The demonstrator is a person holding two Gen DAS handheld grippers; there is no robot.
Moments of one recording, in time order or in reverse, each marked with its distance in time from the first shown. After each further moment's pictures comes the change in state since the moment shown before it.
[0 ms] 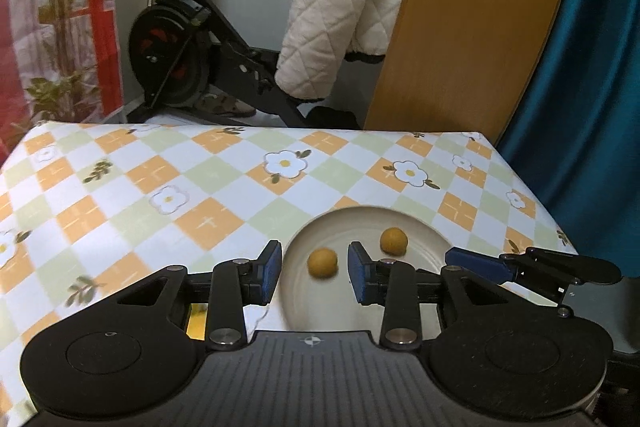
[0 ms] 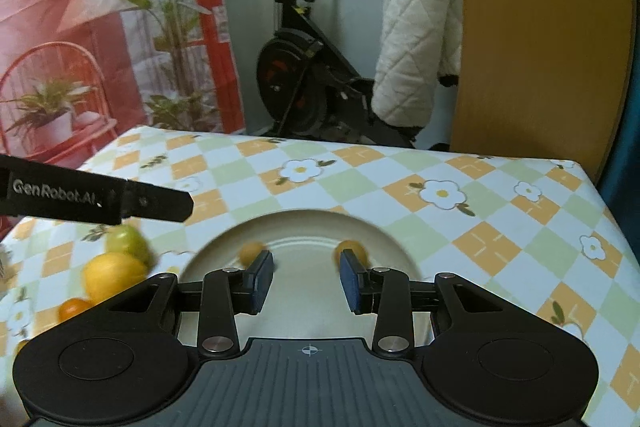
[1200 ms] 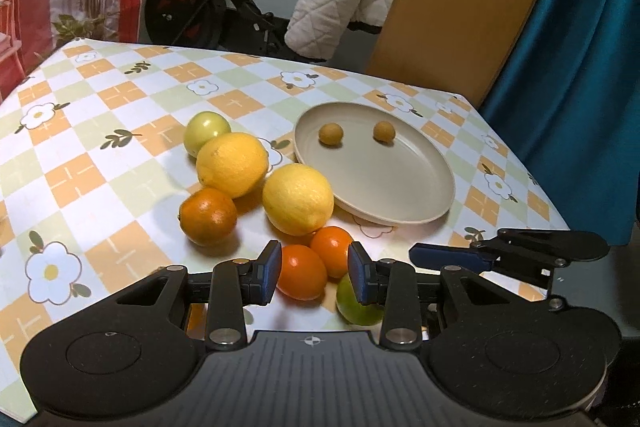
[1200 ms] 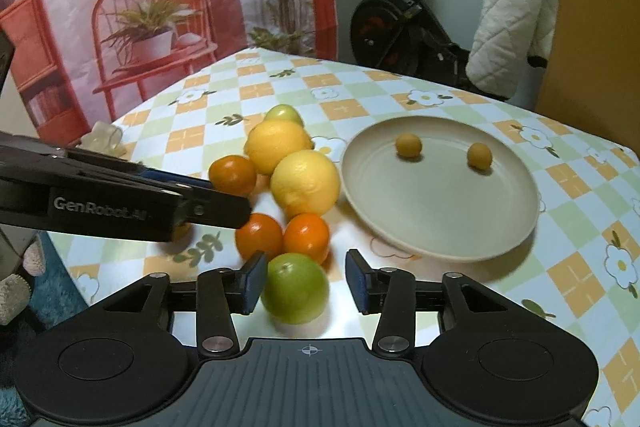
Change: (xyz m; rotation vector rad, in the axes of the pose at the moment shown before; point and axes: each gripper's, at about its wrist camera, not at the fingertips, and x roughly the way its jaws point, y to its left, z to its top) left arm -0.062 0.018 -0.114 -0.085 0.031 -0.056; right arm -0.070 0.090 -0.076 -0.174 0.147 0.171
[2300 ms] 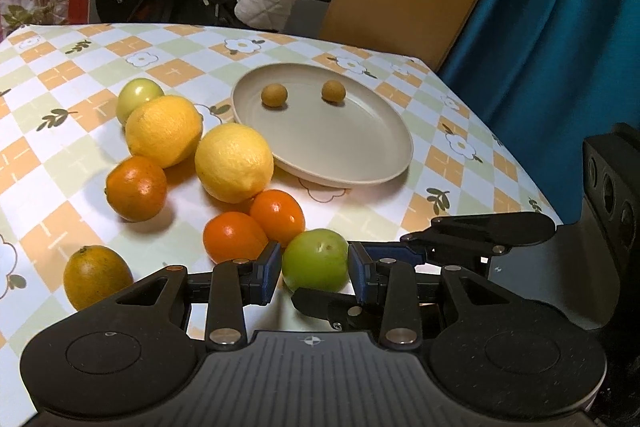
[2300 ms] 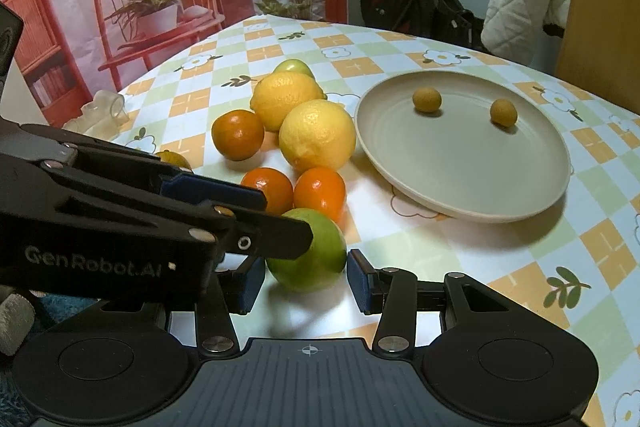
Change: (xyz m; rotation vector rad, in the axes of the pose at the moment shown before) left arm 0.026 -0.018 -0.015 0.065 0.075 -0.123; right arm 0.027 -0.003 -0.016 0.024 0.078 0.042
